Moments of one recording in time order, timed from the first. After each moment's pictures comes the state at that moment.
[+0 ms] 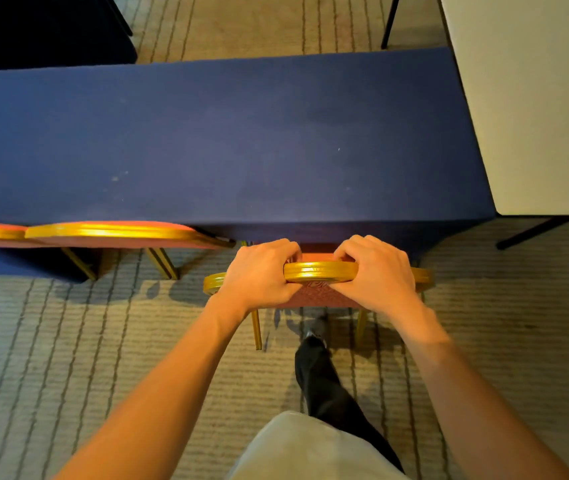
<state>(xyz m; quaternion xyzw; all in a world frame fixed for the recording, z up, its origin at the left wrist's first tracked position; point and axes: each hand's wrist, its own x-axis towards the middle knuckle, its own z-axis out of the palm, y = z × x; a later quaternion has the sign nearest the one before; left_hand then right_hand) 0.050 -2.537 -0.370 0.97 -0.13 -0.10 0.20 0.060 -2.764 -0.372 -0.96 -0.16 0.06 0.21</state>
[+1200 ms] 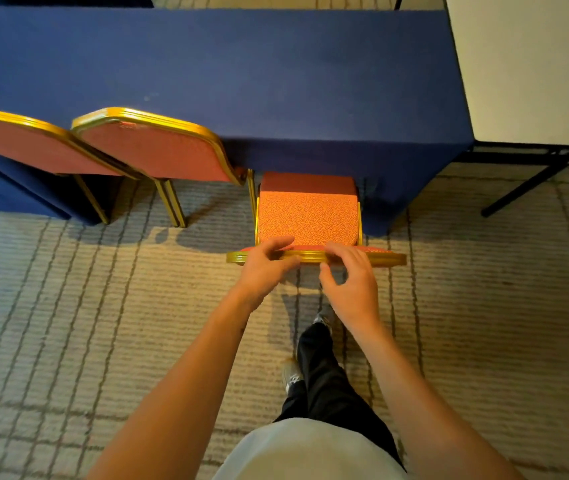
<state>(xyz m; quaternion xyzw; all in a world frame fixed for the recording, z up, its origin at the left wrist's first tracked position) -0.220 -2.567 -0.409 0.72 0.22 -0.17 0.63 -0.235 -2.751 -0.423 -0.89 -0.05 -0.04 0.45</state>
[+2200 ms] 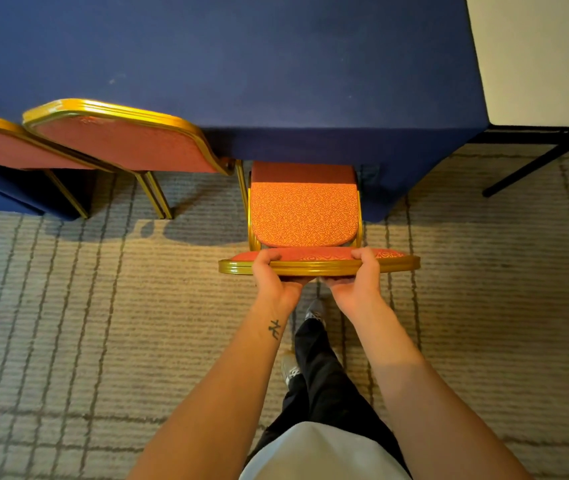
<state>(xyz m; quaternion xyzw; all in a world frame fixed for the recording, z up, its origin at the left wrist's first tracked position) -0.165 -2.601 -0.457 0.23 0.50 -0.08 0.83 -0.156 -2.725 -0.451 -0.31 0.48 0.14 0.81</state>
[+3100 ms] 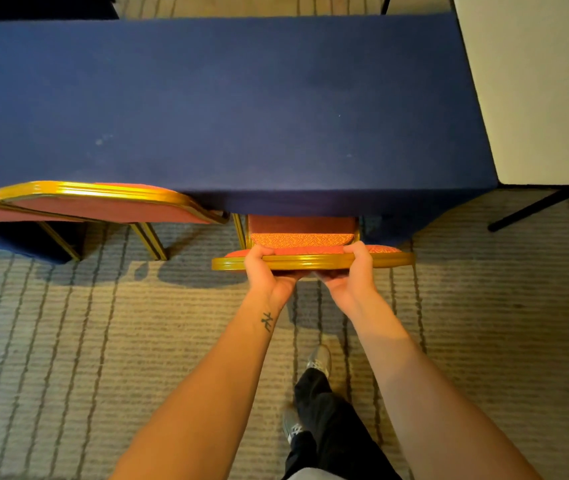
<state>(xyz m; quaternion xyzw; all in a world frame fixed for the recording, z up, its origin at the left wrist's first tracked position) 0.008 -2.576 -0.465 0.26 0.44 -0.09 0.86 0.014 -2.705 -0.463 -0.38 0.46 0.13 0.79</state>
